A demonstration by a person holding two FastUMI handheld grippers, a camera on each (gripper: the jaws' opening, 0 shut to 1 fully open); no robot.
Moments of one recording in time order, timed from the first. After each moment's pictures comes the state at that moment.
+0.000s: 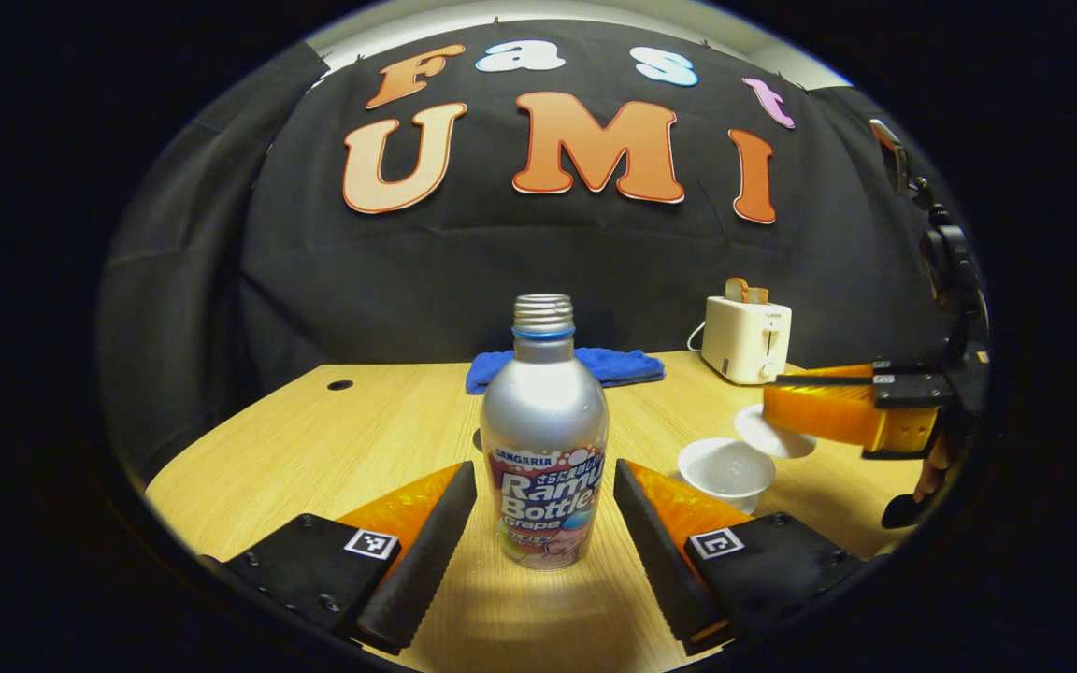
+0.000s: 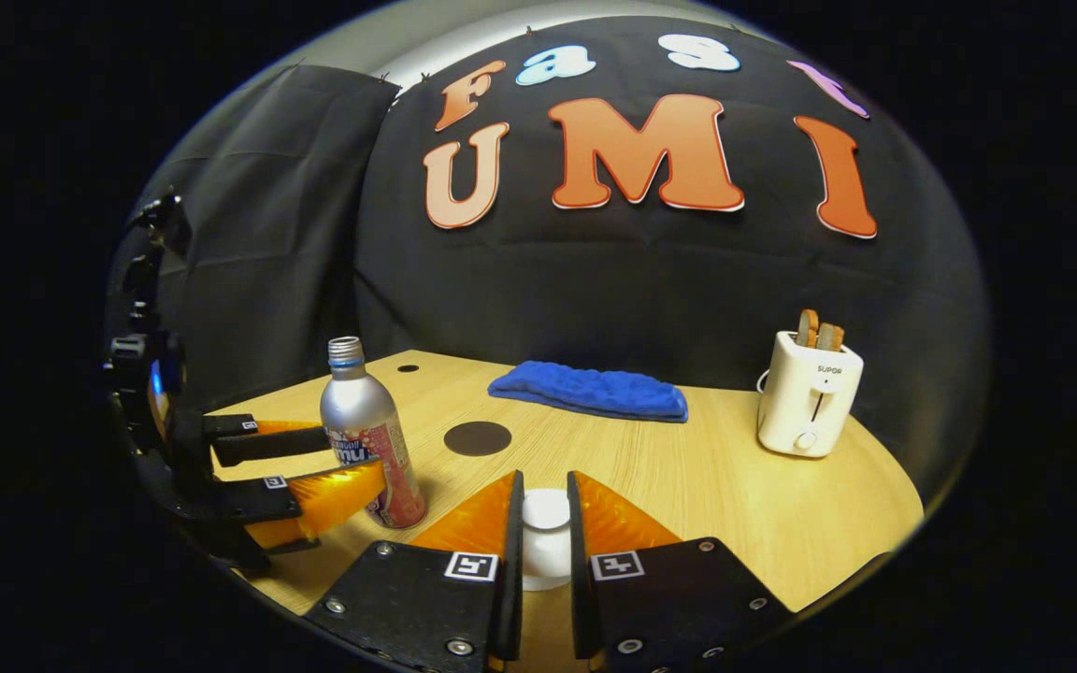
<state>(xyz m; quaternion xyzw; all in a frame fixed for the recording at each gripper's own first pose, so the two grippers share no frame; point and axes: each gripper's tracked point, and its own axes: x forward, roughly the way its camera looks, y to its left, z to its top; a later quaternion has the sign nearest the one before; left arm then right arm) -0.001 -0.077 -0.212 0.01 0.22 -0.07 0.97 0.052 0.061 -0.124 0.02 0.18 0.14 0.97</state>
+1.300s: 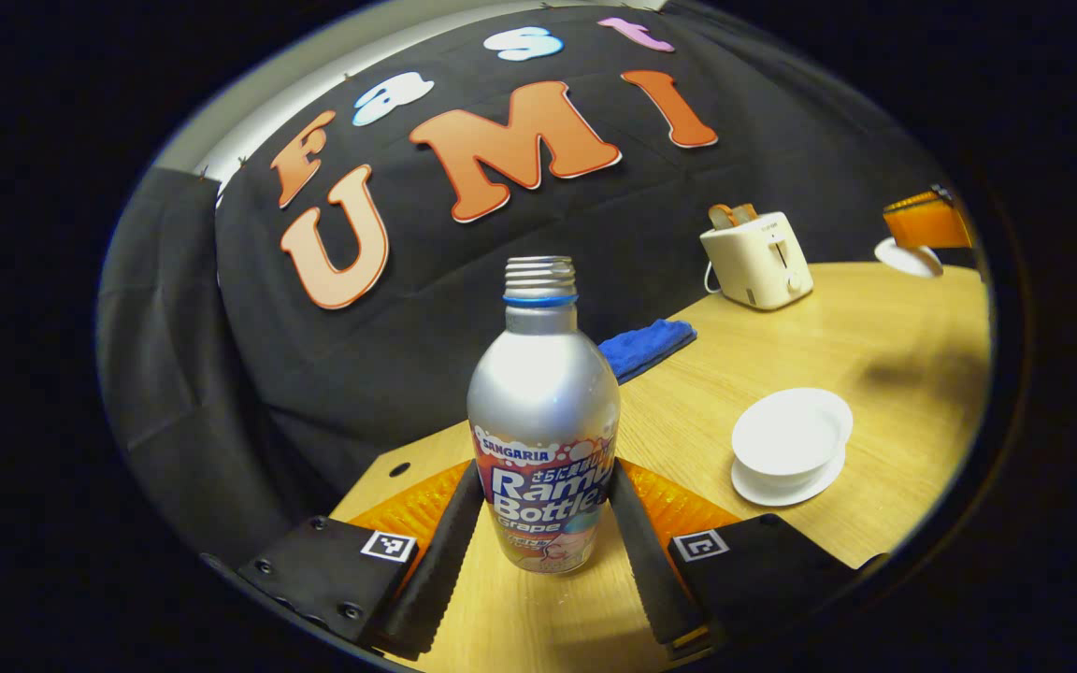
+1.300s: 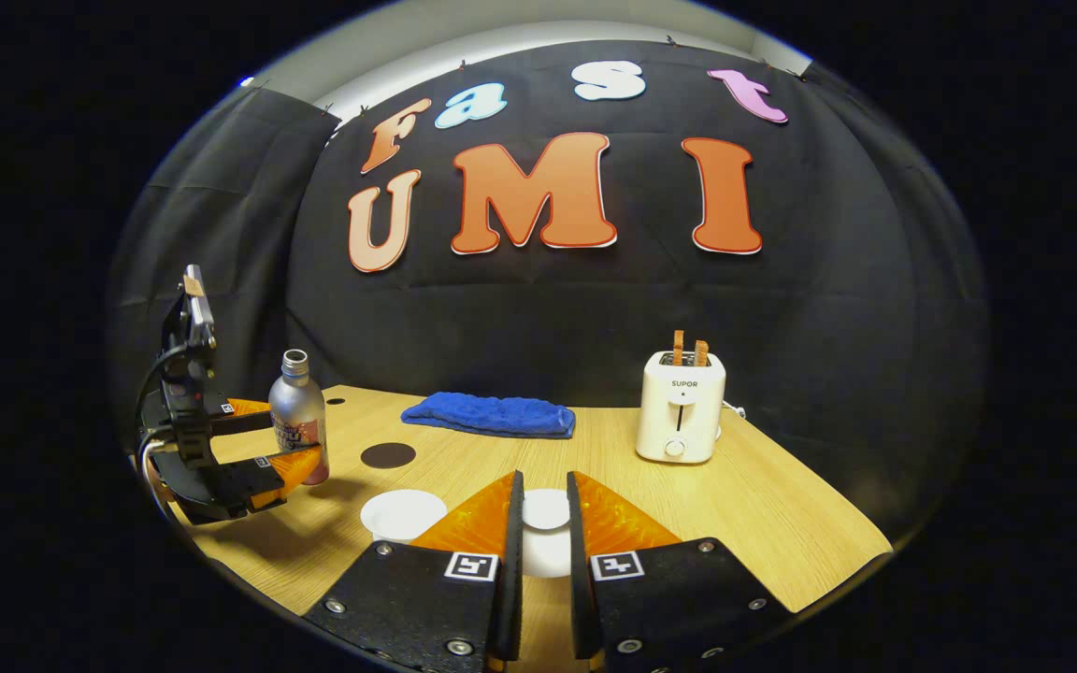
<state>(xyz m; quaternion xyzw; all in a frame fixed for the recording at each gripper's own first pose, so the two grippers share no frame) 0.034 -0.082 -0.195 0.27 0.18 -0.07 0.94 0.019 -0.063 -0.105 0.04 0.13 0.03 0.99</state>
